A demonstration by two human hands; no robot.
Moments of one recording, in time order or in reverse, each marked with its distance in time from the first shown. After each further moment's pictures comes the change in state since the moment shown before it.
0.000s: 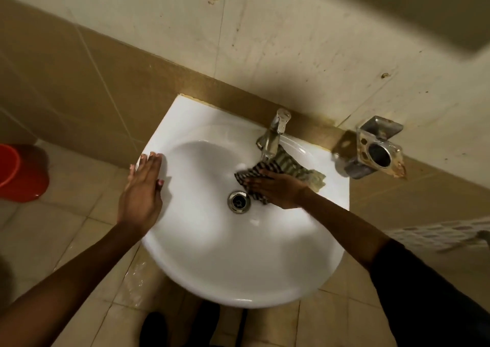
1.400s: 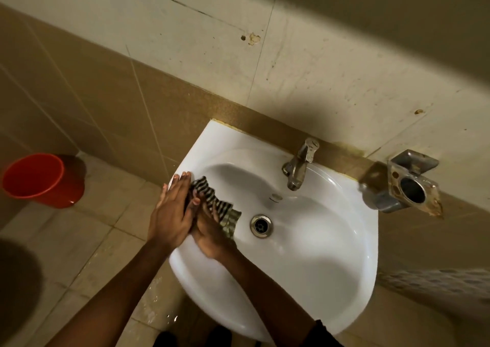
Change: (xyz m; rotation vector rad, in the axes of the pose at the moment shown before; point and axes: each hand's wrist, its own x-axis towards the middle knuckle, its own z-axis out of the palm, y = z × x) left_hand -0.003 0.006 -0.007 -0.039 -0.059 -0.037; right_hand 0.131 -0.129 -0.167 1.600 0.465 0.356
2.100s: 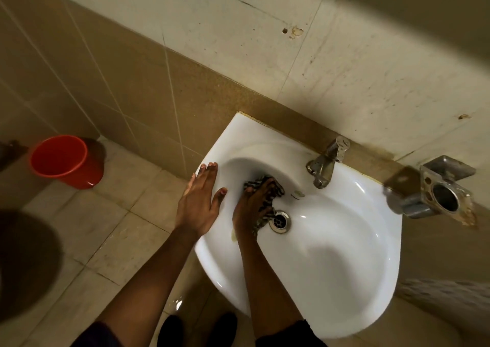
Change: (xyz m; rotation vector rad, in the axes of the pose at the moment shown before) left_hand 0.000 0.001 0.000 0.003 0.014 -0.053; right_hand 0.031 0.012 -0.006 0.145 0.680 0.650
